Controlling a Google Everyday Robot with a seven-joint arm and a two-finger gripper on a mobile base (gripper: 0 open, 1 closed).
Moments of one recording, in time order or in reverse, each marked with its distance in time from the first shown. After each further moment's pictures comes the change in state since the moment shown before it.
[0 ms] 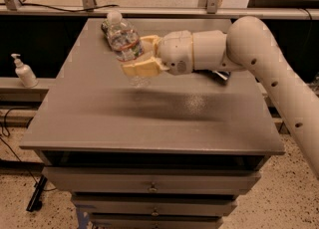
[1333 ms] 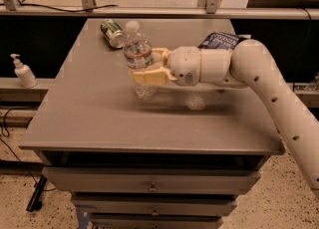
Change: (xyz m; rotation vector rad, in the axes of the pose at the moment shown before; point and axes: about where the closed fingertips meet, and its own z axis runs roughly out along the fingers) arm -0.034 0.006 -0.015 -0.014 0.098 0.096
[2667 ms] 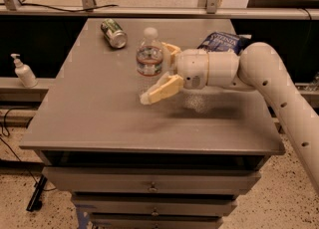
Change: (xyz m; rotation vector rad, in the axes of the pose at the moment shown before) arm -0.001 -0.008 -0.014 -0.010 -0.005 -0.002
